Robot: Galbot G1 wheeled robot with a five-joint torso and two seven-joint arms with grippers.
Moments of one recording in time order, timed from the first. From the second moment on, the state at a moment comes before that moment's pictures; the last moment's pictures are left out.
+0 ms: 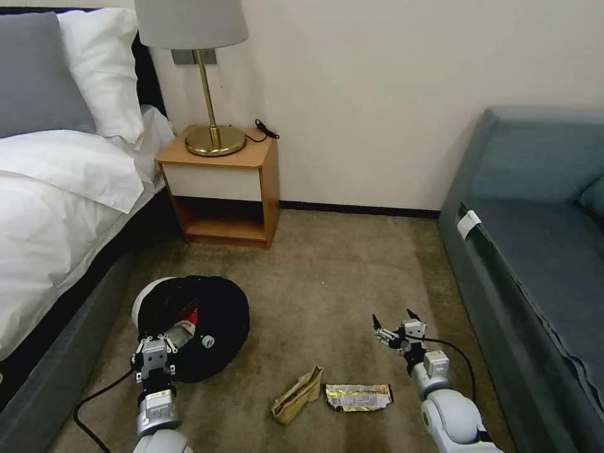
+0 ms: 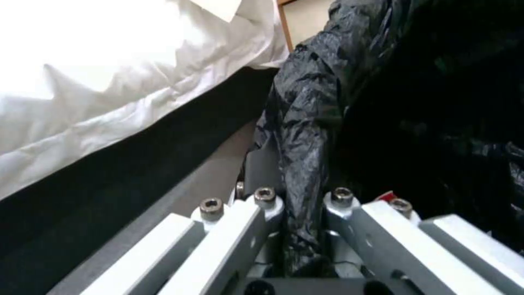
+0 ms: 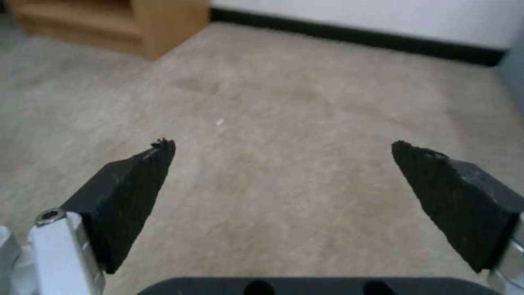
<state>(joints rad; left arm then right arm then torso) 1.56 -1.29 -0.47 -1.77 0.09 -0.20 -0.56 -1.30 1.29 0.42 1.56 0.17 -0.04 -0.09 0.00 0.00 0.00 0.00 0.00</state>
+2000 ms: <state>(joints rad) 1.60 -1.27 -0.51 -1.77 0.07 -0.18 -0.49 -0.95 1.13 -0.21 1.34 -0.53 0.11 -0.52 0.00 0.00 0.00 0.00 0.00</state>
